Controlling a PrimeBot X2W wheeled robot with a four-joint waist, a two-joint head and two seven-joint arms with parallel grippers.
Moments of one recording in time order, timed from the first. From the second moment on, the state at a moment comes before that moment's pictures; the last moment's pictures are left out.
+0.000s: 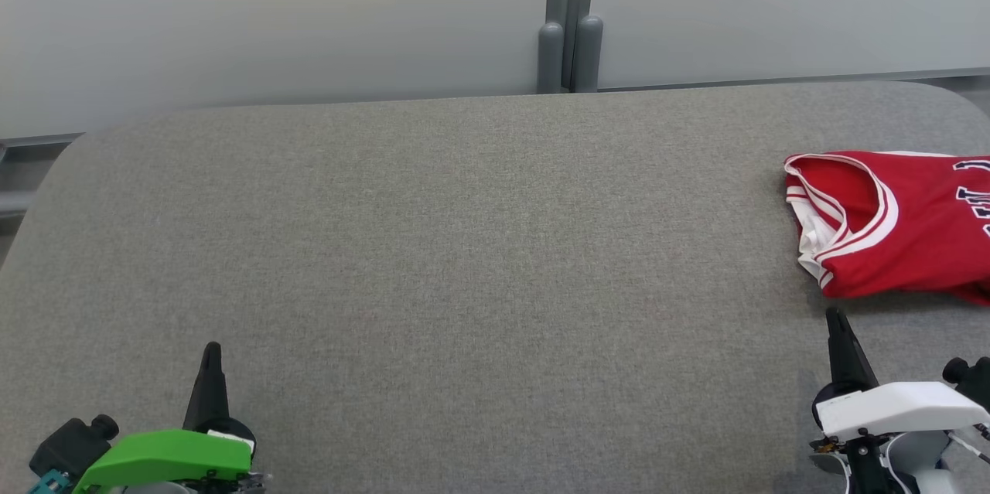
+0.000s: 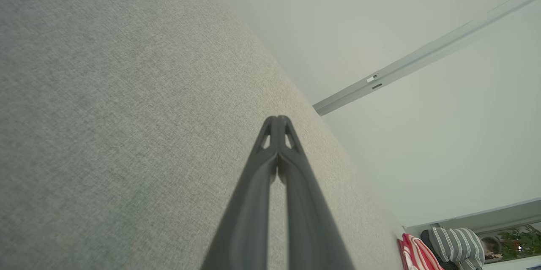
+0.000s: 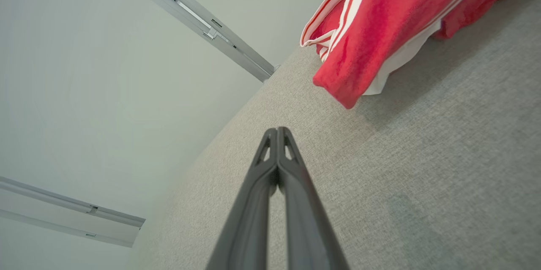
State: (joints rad) left arm -0.03 0.06 0.07 0.29 -1.00 -0.12 -0.05; right arm -0.02 -0.04 -0.14 0.23 0.86 0.13 -0.06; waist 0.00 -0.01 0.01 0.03
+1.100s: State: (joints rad) left arm -0.07 0.05 0.09 0.27 -1.30 -0.12 0.03; right arm -0.07 -0.04 -0.12 0.24 1.23 0.13 0.02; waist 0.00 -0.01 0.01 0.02
